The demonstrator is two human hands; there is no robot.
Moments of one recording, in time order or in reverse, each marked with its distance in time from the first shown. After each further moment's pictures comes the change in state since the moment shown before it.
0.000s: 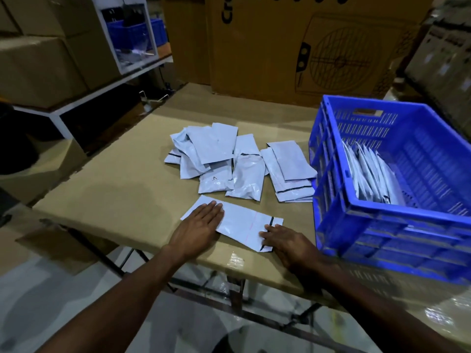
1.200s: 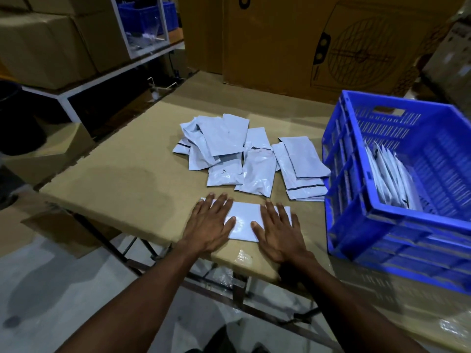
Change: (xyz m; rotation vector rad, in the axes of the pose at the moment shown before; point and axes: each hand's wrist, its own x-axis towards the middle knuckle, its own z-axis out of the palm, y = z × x) left_hand 0.008 0.019 -0.004 -0.252 -0.400 -0.496; right_hand 0.060 -0.045 0.017 -0.135 -0.351 0.643
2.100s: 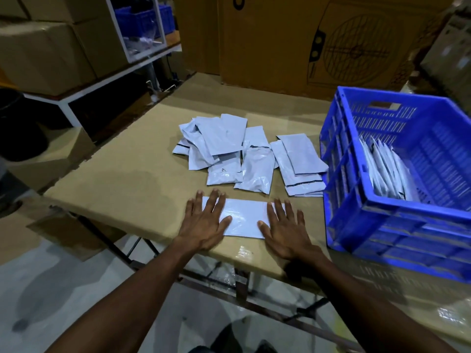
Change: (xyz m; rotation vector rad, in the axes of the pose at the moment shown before) left_hand -0.007 -0.008 -0.009 0.063 -0.107 -0.063; right_hand -0.007 0.013 -0.007 0.004 -0.038 0.014
